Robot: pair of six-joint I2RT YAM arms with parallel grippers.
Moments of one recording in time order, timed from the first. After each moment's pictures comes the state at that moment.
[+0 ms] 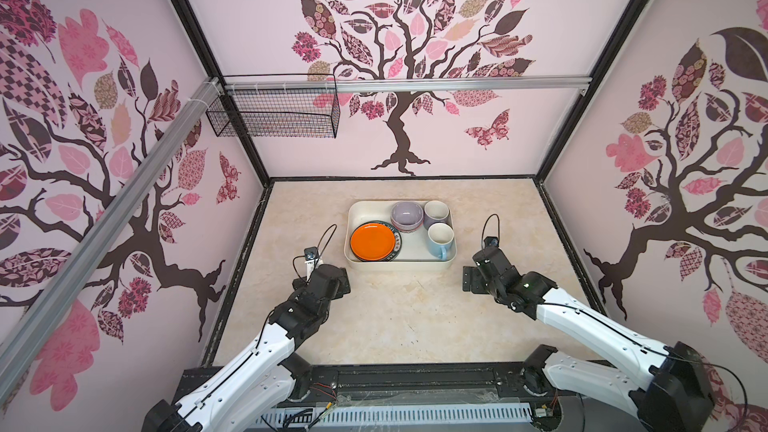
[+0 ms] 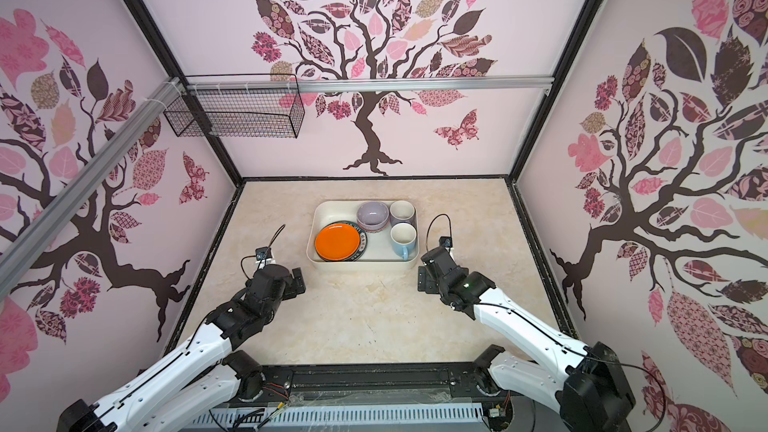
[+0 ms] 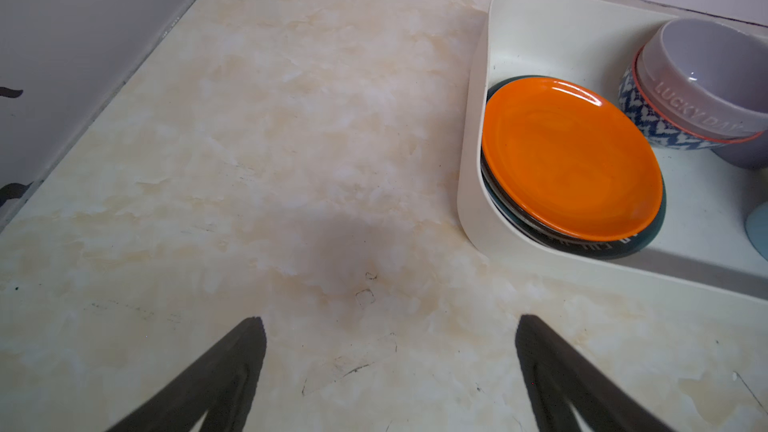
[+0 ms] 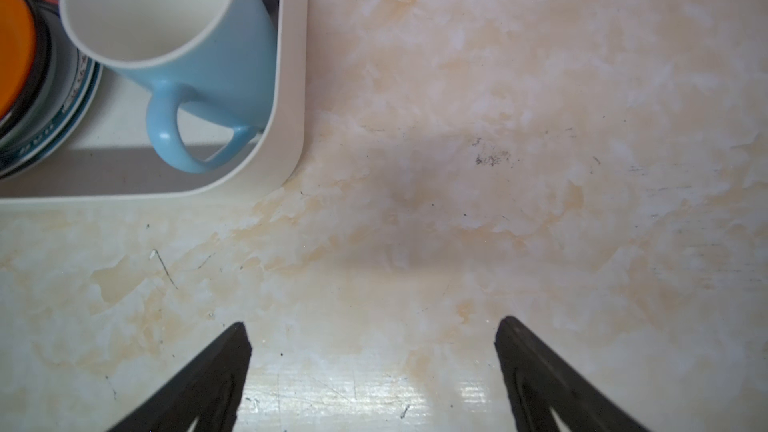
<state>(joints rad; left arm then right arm) -0.57 0.80 0.48 -0.43 -0.57 -0.55 0.62 1.08 0.70 -0.57 0.36 0.57</state>
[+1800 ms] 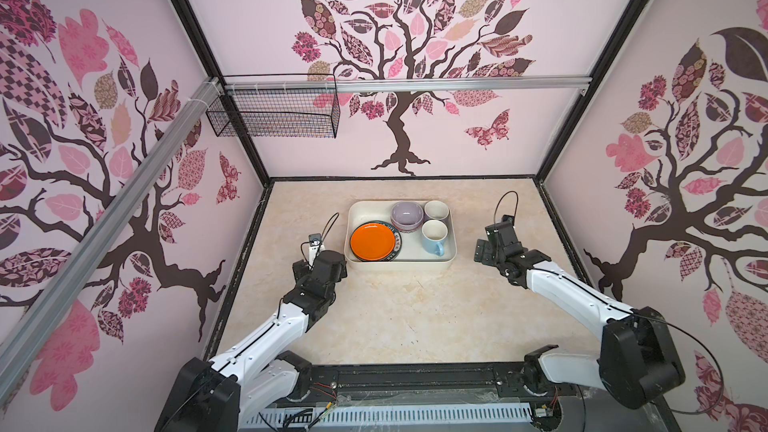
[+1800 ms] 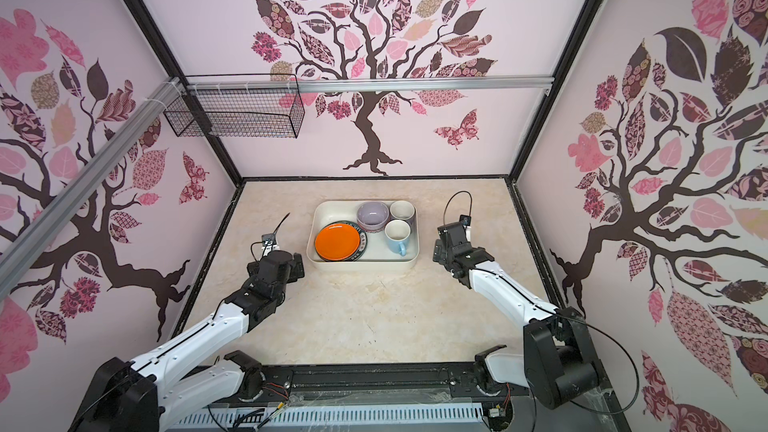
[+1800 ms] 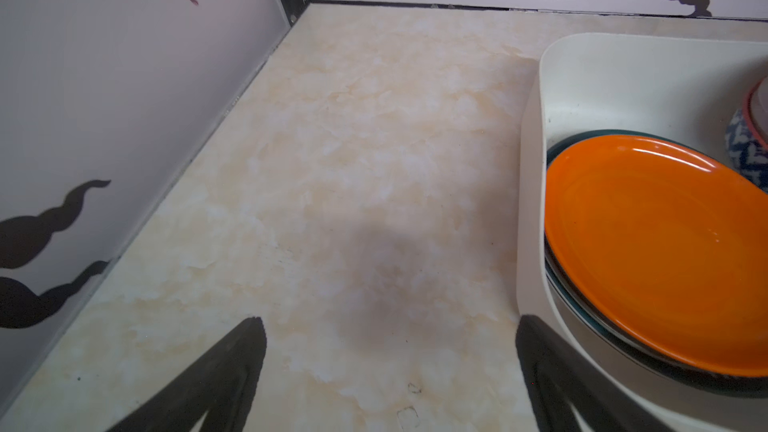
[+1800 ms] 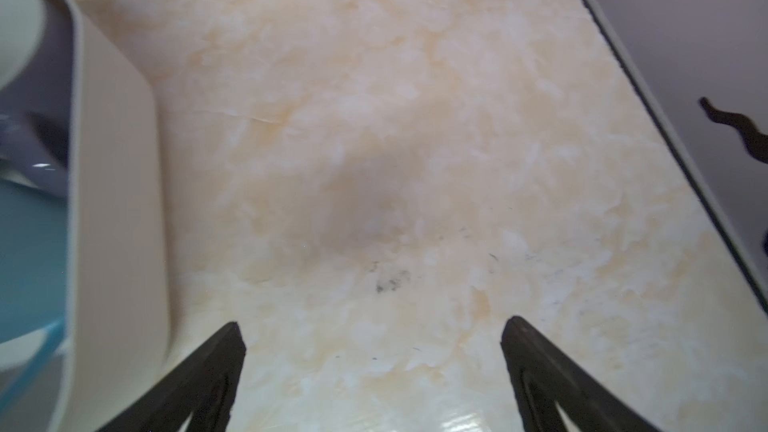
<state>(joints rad) -0.44 1.05 0.48 -0.07 -0.68 -0.28 0.32 1.27 0.72 -0.34 0.46 0.43</state>
